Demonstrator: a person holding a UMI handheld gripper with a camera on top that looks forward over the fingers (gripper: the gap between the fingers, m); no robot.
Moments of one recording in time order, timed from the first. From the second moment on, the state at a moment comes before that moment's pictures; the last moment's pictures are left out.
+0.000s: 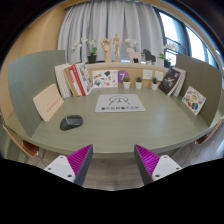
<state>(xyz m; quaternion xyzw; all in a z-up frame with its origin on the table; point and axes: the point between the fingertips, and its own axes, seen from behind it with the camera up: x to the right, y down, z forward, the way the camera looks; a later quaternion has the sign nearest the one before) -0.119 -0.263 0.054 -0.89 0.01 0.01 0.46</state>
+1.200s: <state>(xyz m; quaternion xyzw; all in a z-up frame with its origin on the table) -0.379 -0.036 -0.019 -0.93 -0.08 0.03 0.36</state>
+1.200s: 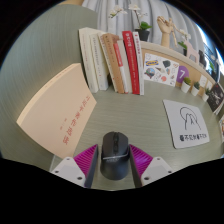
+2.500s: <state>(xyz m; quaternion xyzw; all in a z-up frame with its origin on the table) -0.074 0.115 0.069 -0.92 -0.04 -0.01 0.40</state>
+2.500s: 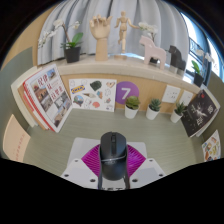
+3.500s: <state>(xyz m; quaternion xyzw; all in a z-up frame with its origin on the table) -0.089 0.057 0.100 -0.93 -0.03 0.00 0.37</state>
